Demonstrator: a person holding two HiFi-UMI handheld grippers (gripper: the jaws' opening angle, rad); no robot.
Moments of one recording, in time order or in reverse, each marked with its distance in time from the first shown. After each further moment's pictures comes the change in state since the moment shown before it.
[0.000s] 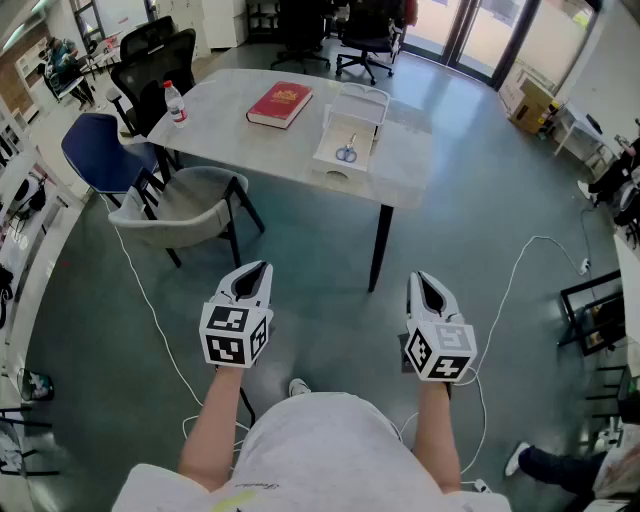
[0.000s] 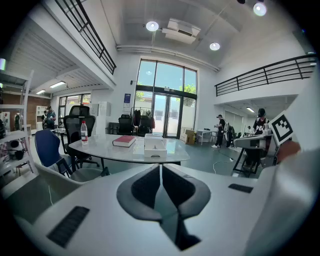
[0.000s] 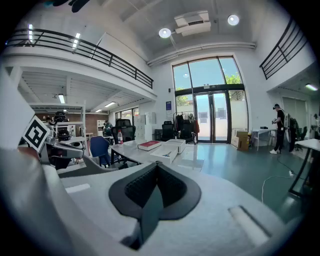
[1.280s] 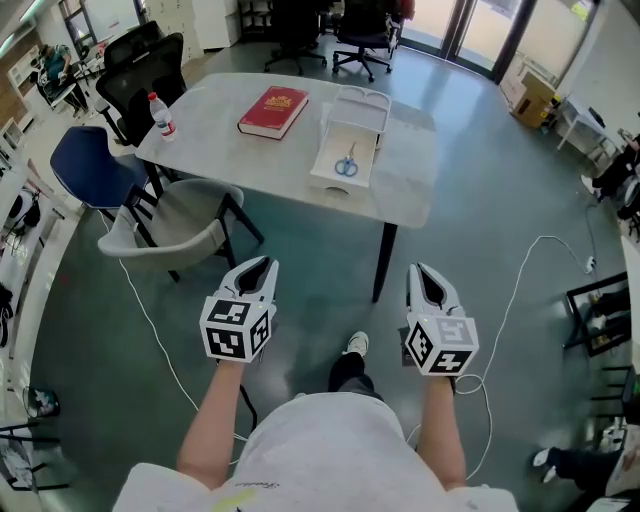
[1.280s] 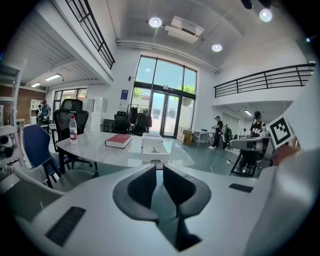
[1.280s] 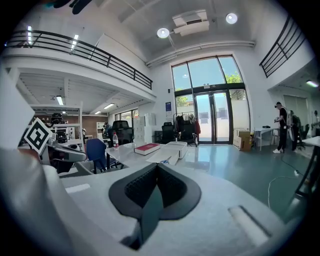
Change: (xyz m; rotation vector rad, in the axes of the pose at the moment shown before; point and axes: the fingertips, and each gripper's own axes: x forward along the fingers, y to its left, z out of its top) left arm 0.089 0.029 0.027 -0.027 0.017 -0.056; right arm 0.091 -0.017 0.024 0.015 -0.019 0.011
